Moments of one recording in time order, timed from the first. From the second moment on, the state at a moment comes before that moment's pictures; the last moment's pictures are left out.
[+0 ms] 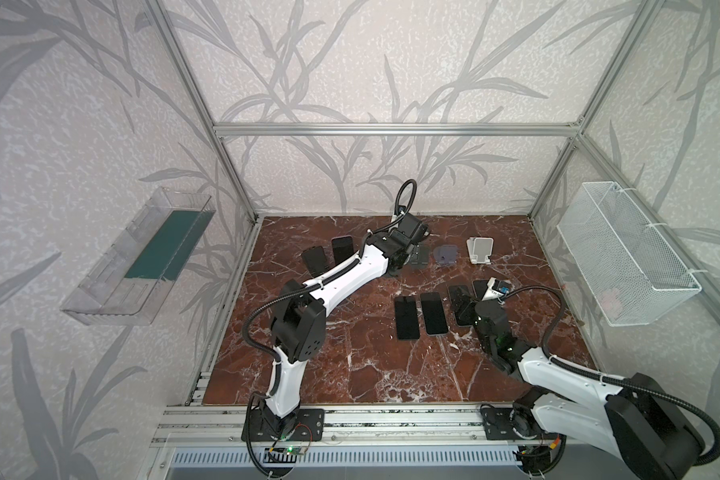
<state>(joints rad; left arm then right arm) -0.71 2.01 1.83 -0.67 -0.53 -0.44 0.54 1.11 0.29 0.38 0.51 0.70</state>
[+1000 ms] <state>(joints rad) -0.63 2.16 1.92 -0.64 -0.41 -0.57 0.54 1.19 0.31 0.38 0.42 0.71</state>
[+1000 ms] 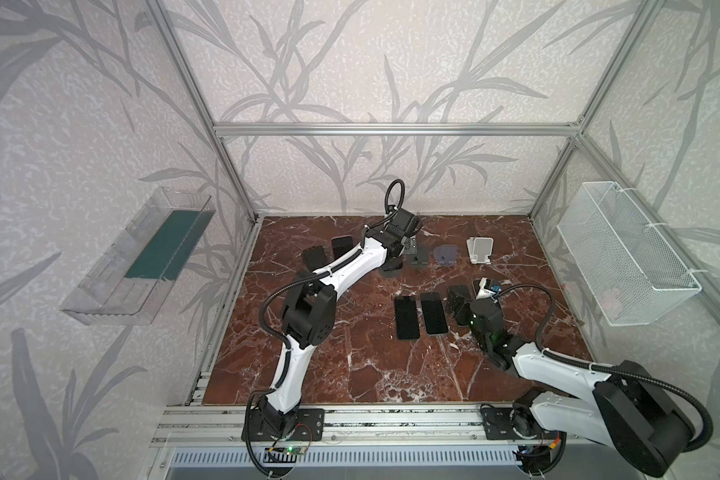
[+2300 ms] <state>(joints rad) -0.62 2.20 1.85 -0.49 -0.45 -0.52 0.54 1.22 0.31 0.38 0.40 0.71</state>
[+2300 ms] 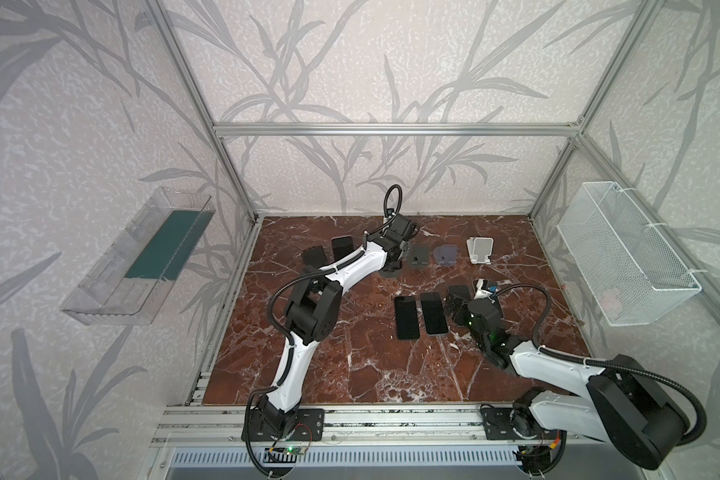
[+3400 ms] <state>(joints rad) -0.67 1.95 1.66 -0.41 -0.44 -0.37 0.54 1.22 0.31 0.39 0.39 0.71</state>
